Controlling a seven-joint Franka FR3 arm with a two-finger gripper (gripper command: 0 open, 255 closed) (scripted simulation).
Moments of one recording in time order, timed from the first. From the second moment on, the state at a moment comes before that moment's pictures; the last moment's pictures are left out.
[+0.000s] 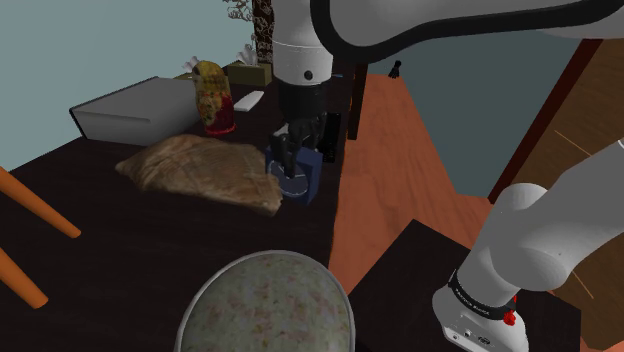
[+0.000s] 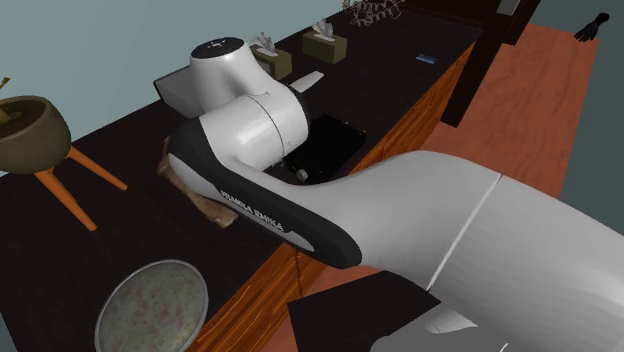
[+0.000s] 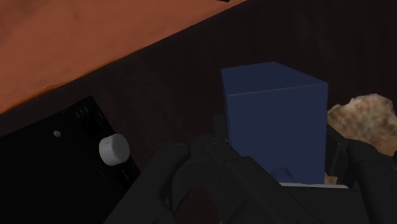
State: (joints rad) arm 0.15 -0.39 0.38 -2.07 0.12 1.73 0.31
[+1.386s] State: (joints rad) arm 0.13 -0.31 0.37 -1.71 0.09 1.45 0.33
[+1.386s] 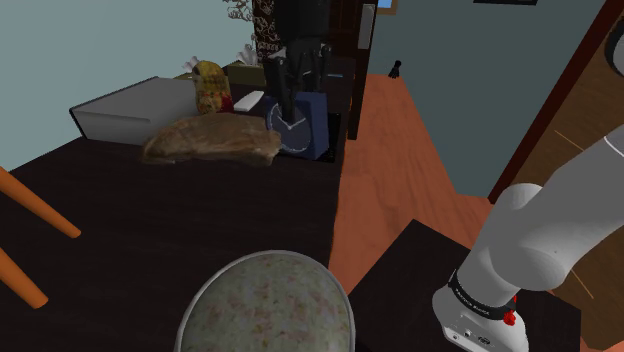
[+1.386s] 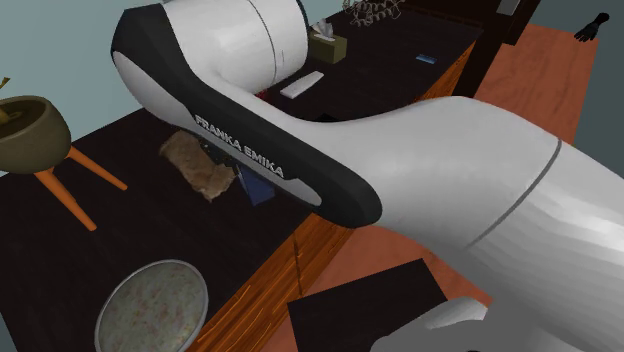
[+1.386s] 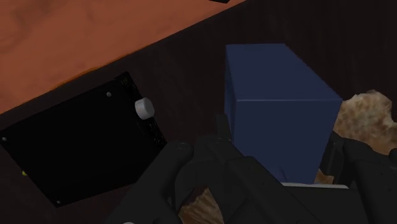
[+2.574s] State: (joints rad) arm 0.19 -0.24 0.52 -1.46 0.09 1.28 0.56
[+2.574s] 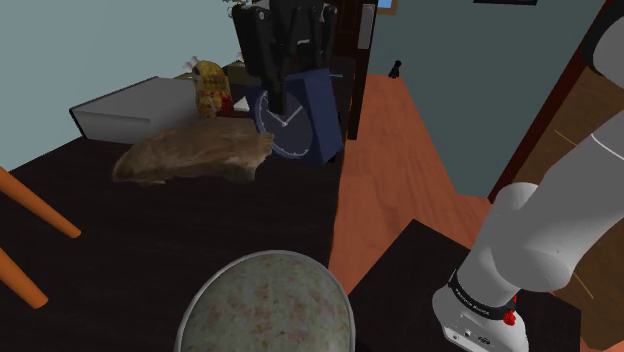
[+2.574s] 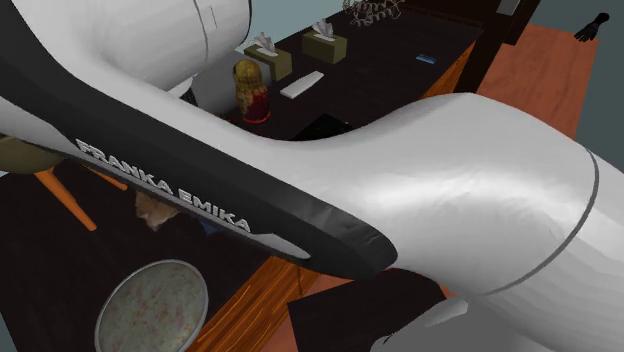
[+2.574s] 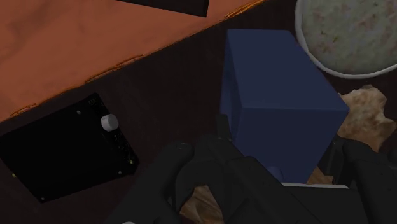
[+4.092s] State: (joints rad) arm 0.33 -0.12 0.80 -1.42 0.05 1.34 0.97
